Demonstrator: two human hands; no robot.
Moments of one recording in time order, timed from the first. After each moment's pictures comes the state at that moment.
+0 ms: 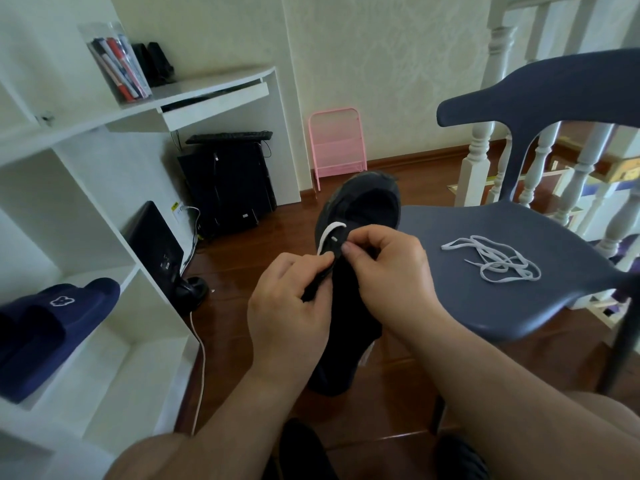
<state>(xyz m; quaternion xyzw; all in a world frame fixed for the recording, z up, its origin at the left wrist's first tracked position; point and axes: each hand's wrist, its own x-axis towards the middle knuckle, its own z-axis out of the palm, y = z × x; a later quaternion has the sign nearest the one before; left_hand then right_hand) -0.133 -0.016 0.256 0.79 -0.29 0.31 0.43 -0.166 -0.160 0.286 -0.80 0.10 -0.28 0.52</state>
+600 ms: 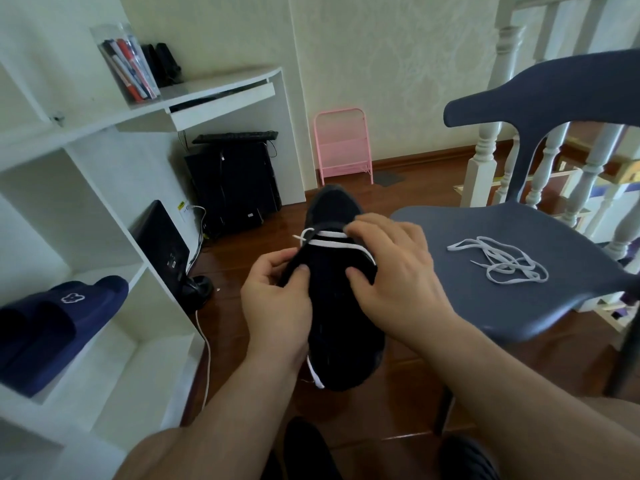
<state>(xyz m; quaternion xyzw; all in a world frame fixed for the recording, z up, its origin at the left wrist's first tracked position) -0.120 -0.021 0.263 0.66 0.00 0.08 0.74 -0.175 -0.168 0.276 -0.91 0.01 -0.30 0.28</state>
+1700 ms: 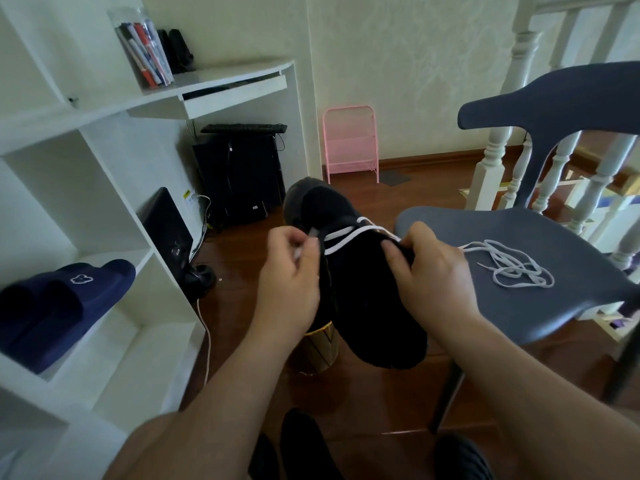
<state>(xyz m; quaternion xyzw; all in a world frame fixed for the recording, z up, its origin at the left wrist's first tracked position) -0.112 -0.001 0.277 0.79 -0.14 0.07 0.60 -0.162 -0.194 0.254 -0.89 0.09 -0.36 0.26</state>
